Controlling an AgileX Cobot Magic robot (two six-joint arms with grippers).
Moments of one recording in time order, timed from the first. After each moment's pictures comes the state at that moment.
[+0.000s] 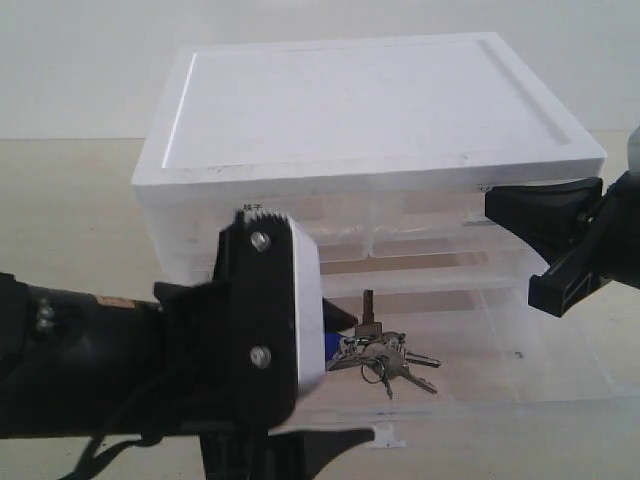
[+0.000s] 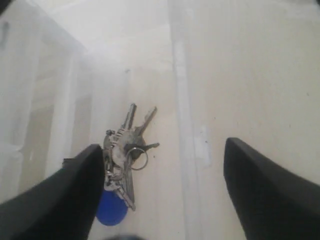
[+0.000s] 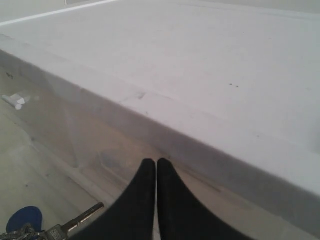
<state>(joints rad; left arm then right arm) -0.98 1.33 -0.64 -1.28 0.14 1.86 0.00 1.28 -0.36 -1.07 -0.92 0.65</state>
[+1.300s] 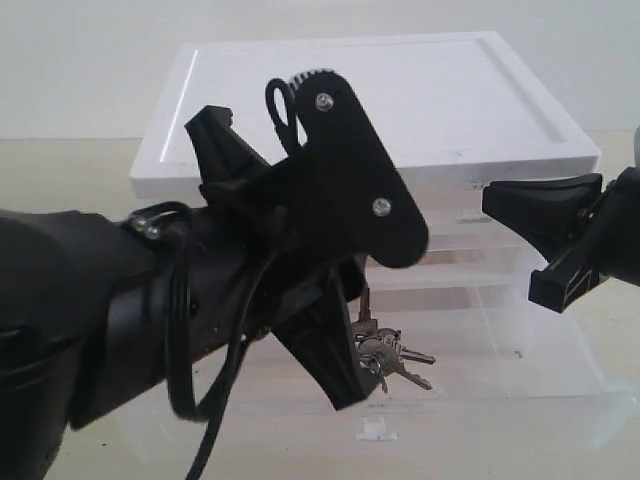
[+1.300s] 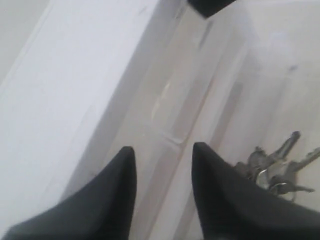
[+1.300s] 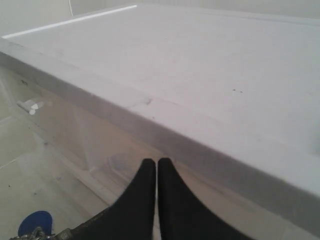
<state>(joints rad) -1.23 1.45 -0.88 -1.75 -0.60 2.13 0.00 1.28 -0.37 -1.07 -0.95 0.67</state>
